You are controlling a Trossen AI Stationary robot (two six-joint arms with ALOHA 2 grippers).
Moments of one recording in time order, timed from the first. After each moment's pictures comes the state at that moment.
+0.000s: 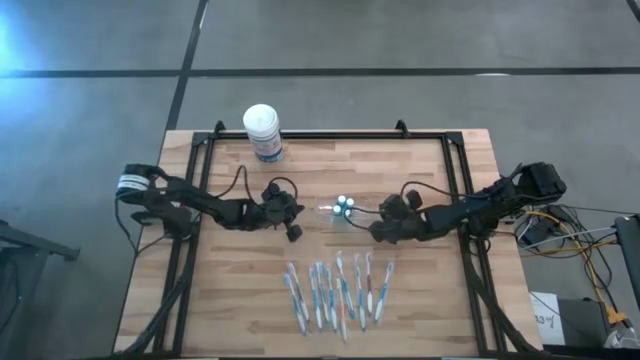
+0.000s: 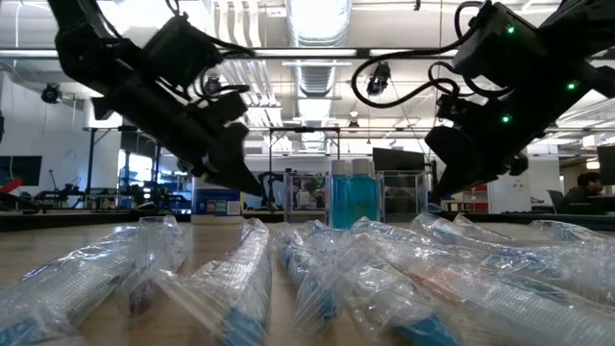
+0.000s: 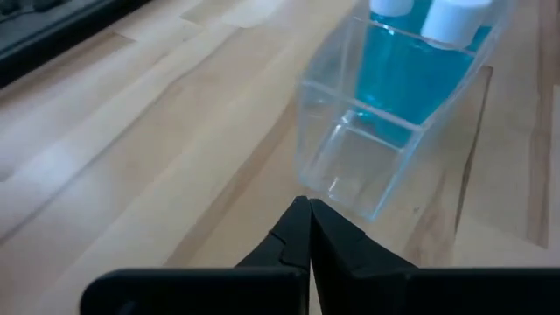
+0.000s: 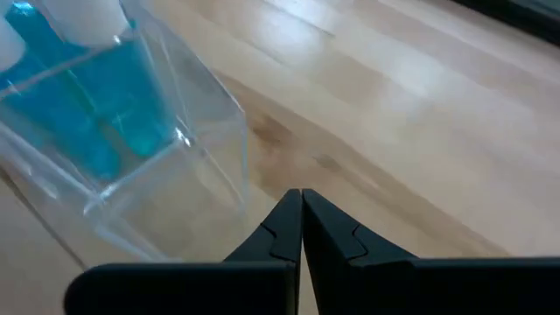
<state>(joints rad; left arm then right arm) -0.02 1.53 0.52 0.43 -0.46 -0.32 0.18 1.44 0.51 -0.14 0.77 0.88</state>
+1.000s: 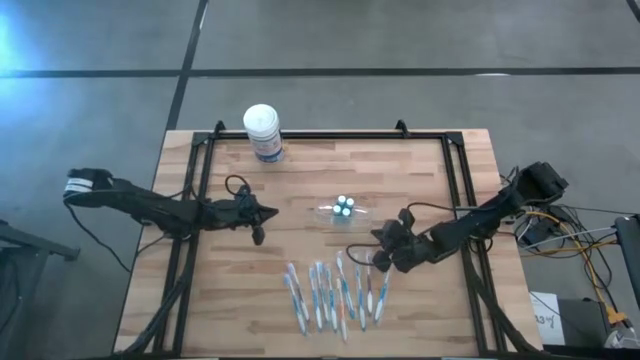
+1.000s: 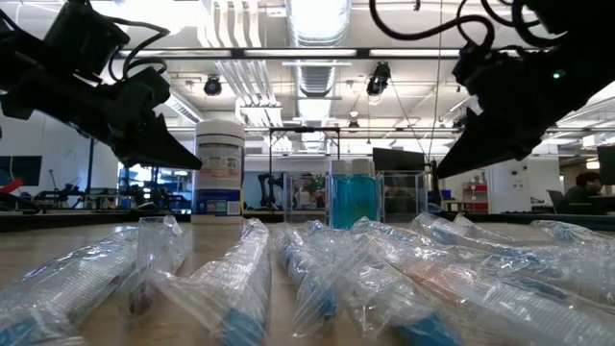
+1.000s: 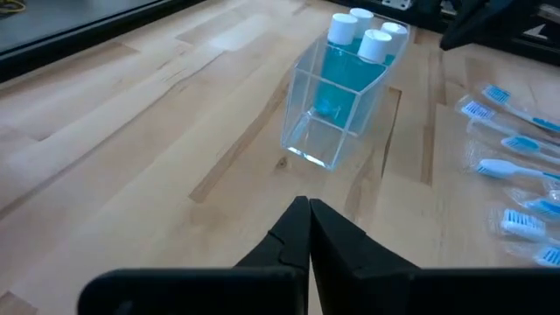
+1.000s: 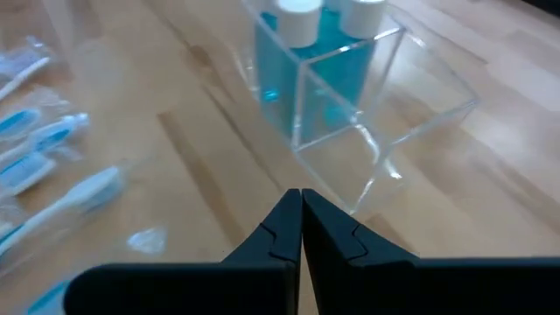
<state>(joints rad) -0.06 1.00 0.16 0.45 -0.36 -0.34 0.43 1.44 0.56 -0.06 0.75 0.80</state>
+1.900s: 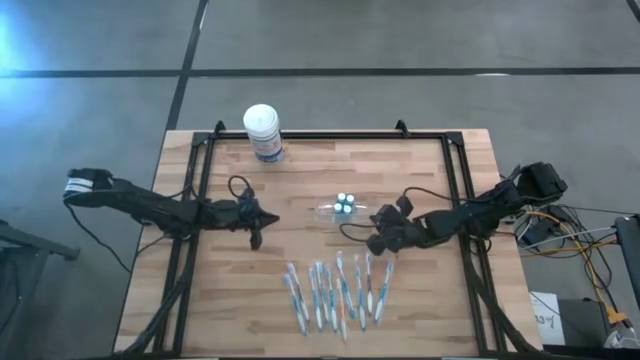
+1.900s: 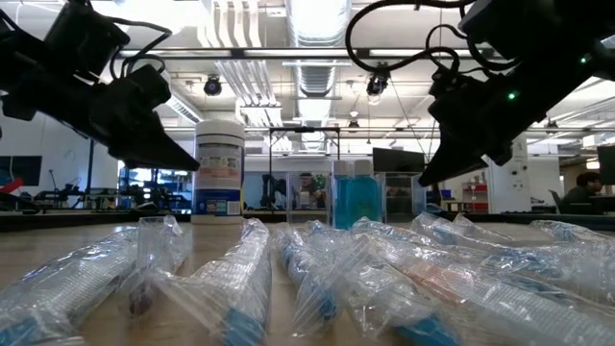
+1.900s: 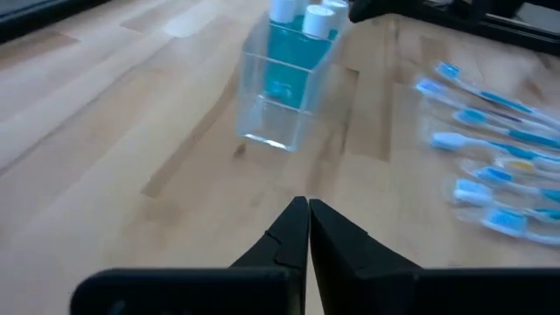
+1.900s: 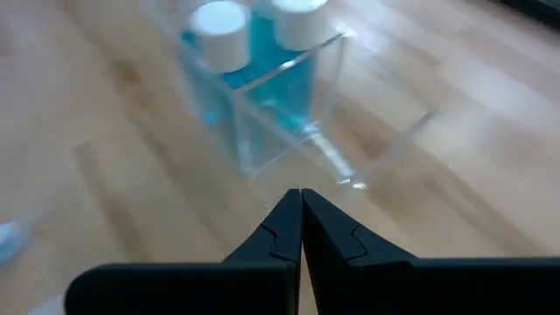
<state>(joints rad) -0.06 1.01 0.16 0.45 -0.22 -0.31 0.27 1.44 0.56 -0.03 0.68 0.73</state>
